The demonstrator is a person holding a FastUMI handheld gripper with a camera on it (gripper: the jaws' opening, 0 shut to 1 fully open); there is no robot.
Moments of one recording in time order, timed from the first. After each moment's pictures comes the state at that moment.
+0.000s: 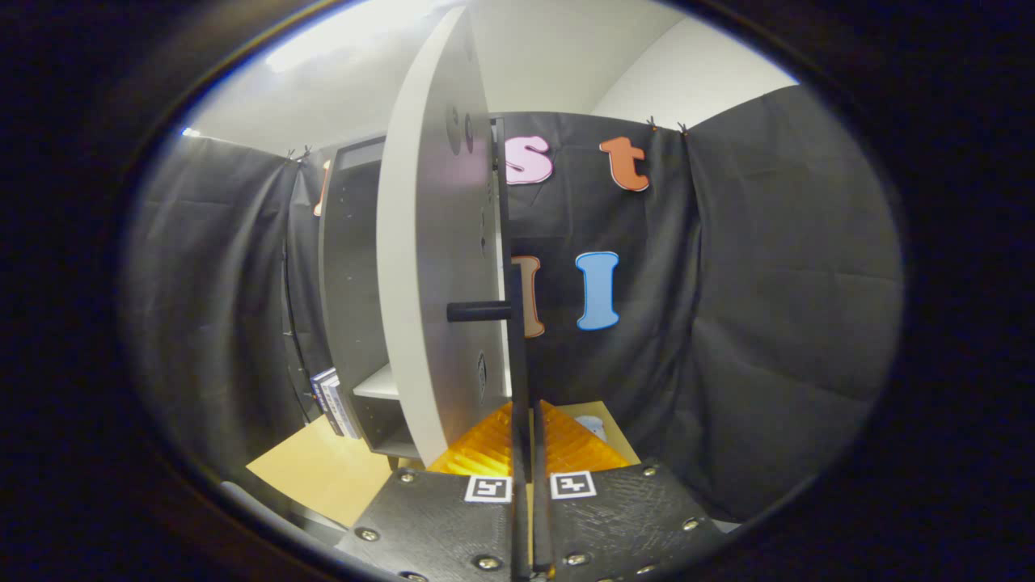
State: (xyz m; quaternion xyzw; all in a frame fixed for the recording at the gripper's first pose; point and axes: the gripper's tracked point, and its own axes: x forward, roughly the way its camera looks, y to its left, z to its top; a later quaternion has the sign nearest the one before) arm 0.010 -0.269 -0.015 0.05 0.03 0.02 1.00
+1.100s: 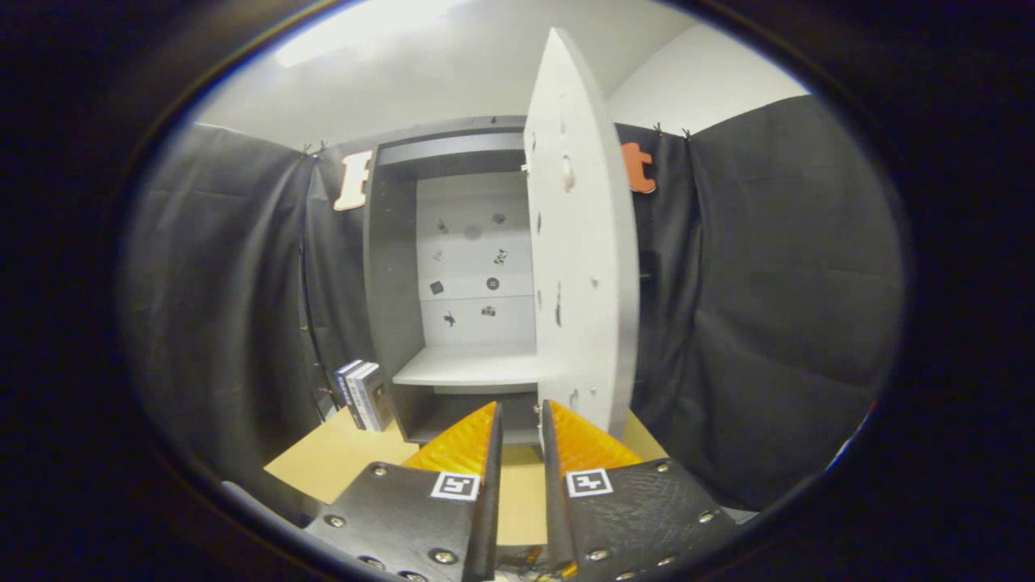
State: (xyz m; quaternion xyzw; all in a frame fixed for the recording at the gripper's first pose) arm -0.054 -0.164 -0.026 0.06 0.03 0.02 1.00
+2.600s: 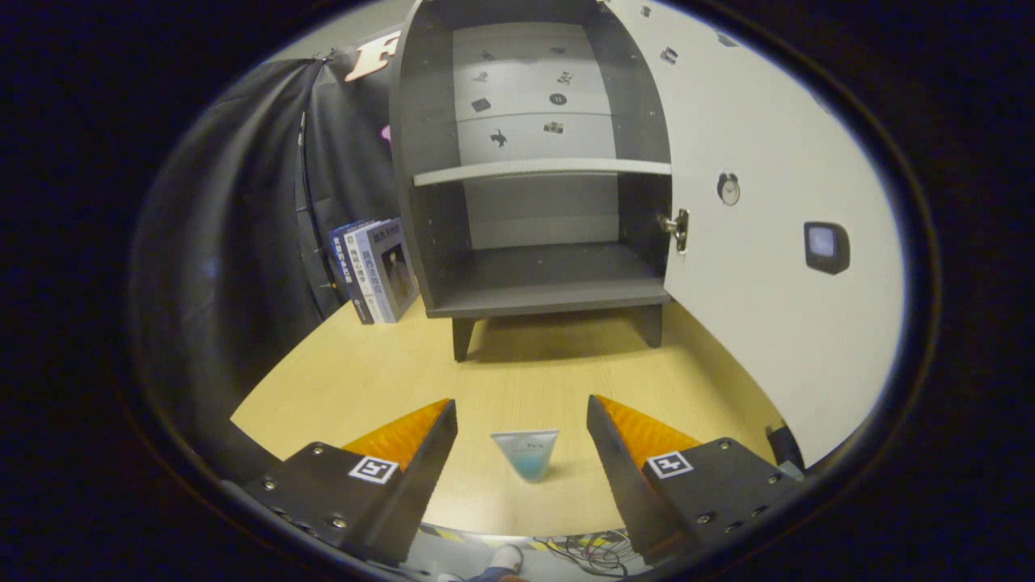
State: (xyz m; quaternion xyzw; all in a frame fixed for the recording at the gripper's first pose) arm 0.065 0.006 -0.360 0.05 0.24 0.06 0.97
